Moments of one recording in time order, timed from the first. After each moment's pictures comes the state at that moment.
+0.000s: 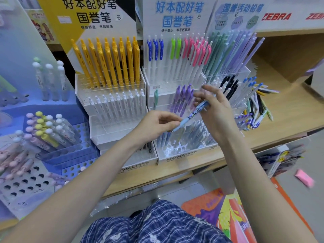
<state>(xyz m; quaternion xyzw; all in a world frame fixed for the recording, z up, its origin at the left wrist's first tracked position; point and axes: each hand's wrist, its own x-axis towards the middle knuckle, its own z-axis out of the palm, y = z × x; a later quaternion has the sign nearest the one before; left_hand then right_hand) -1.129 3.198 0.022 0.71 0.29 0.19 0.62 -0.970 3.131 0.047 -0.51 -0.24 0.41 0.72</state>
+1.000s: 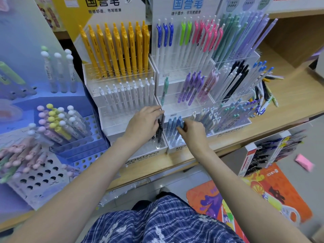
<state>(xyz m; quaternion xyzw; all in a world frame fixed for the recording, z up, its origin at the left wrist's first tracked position) -1.173 3.220 -0.033 0.91 0.34 0.11 0.20 -1.025 3.122 -0.058 -0.82 -0.49 0.12 0.26</state>
